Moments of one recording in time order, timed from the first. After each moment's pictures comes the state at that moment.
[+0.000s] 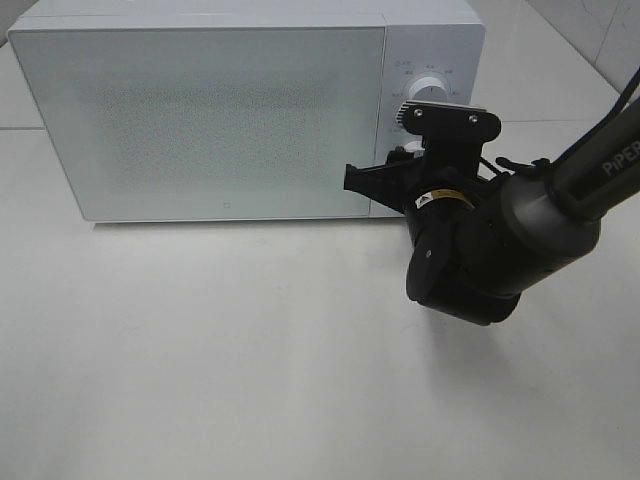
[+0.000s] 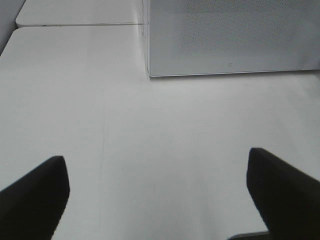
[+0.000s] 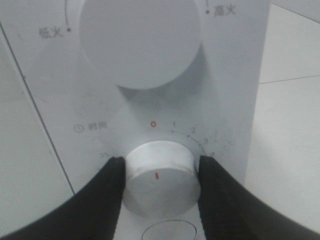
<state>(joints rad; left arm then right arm) 0.01 -0.01 -0.52 -0.14 1.07 0.08 0.67 2.08 -0.83 0.94 -1.17 -0.23</state>
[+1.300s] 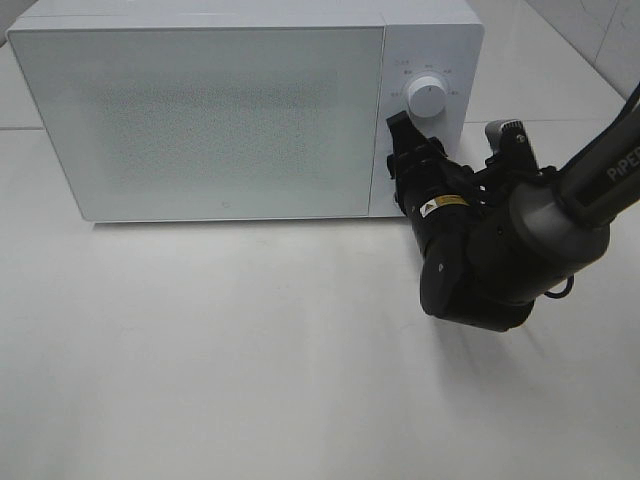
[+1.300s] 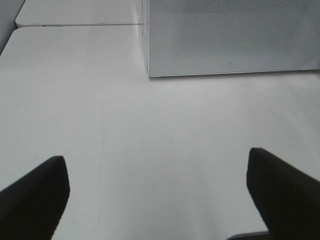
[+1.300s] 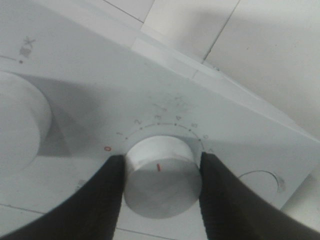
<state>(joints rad) 0.01 -0.01 -0.52 -0.14 1.07 0.08 0.66 2.09 -0.80 0.82 -1.21 0.81</state>
